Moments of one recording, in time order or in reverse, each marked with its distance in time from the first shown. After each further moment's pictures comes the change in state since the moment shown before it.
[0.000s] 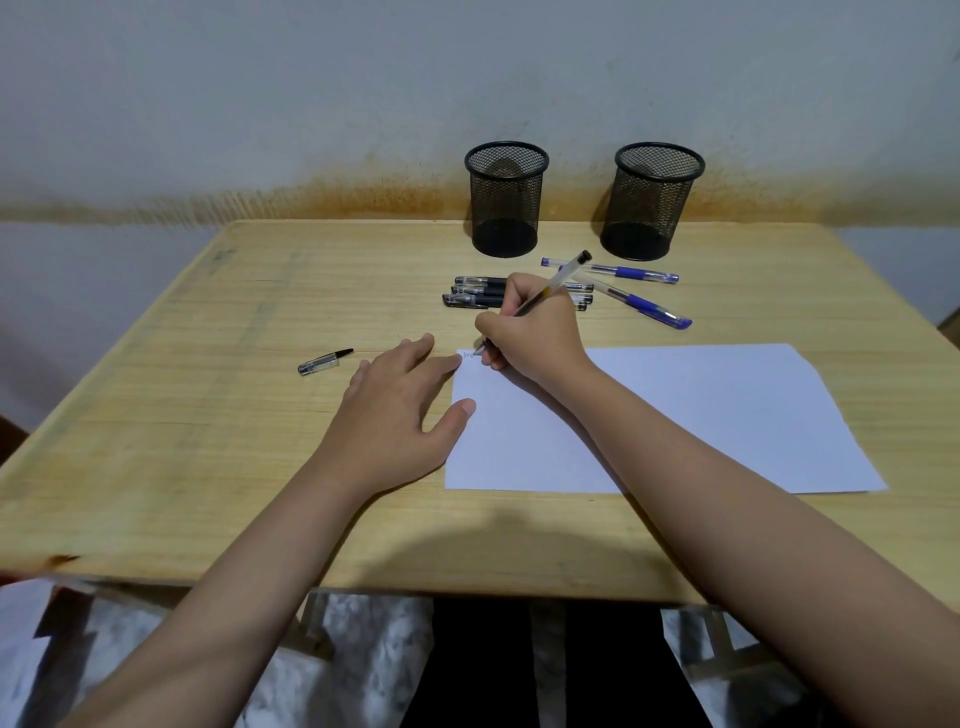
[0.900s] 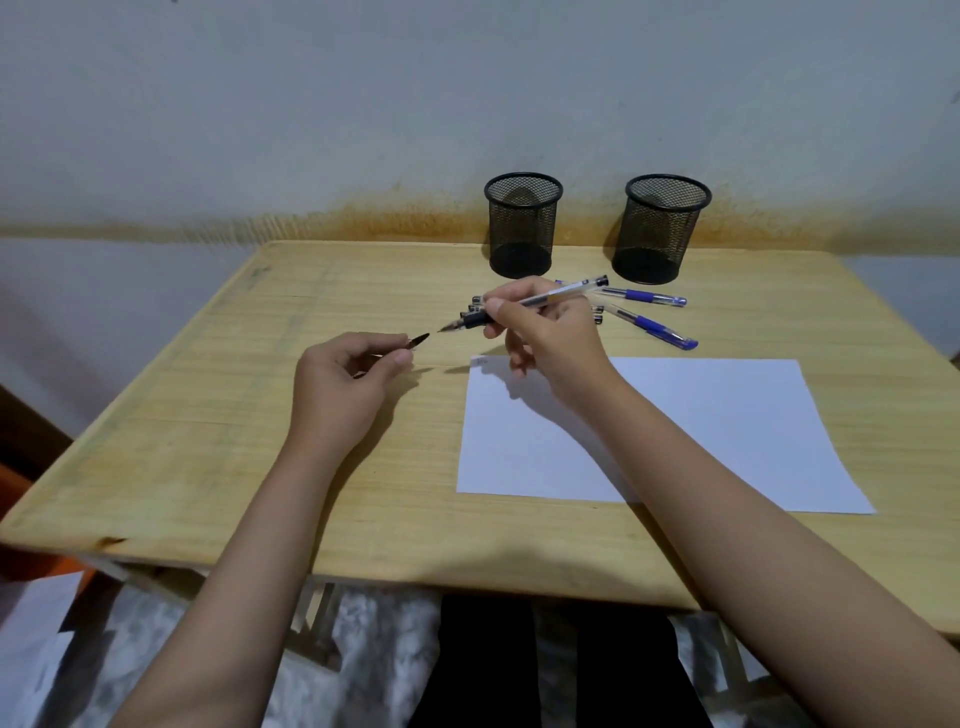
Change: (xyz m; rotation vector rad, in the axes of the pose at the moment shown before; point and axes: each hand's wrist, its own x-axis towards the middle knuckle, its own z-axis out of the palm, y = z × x) left_hand 0.004 -0.014 -0.033 -0.712 0.453 -0.249; right_hand -0.020 -0.028 -0.016 0.424 -0.194 -0.045
